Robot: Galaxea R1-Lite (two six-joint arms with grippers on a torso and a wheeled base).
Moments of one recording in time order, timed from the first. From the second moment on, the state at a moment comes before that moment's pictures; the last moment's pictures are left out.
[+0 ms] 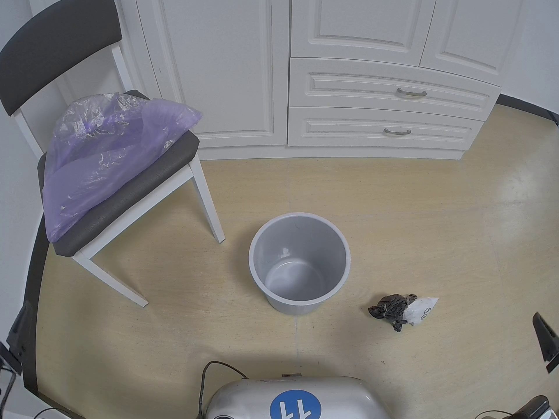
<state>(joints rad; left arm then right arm) 0.02 0.39 -0.33 -0.03 0.06 0.17 0.01 0.31 -0.21 -0.10 0.09 0.02</state>
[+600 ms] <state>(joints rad) 0.23 0.98 -0.57 -0.07 0.11 0.44 0.02 0.93 -0.42 -0.48 0.09 0.11</state>
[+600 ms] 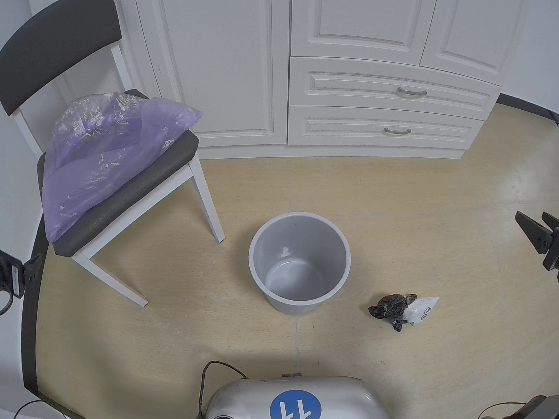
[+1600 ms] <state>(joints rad) 0.60 1.65 -0.63 -0.66 -0.44 0.37 0.02 1.06 -0.46 -0.51 0.00 0.32</state>
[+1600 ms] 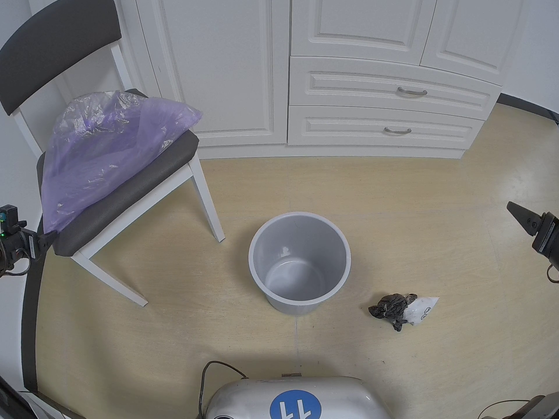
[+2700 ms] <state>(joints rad) 0.60 1.74 -0.83 -0.90 -0.59 -0.15 0.25 1.06 -0.53 -0.51 -0.03 0.37</state>
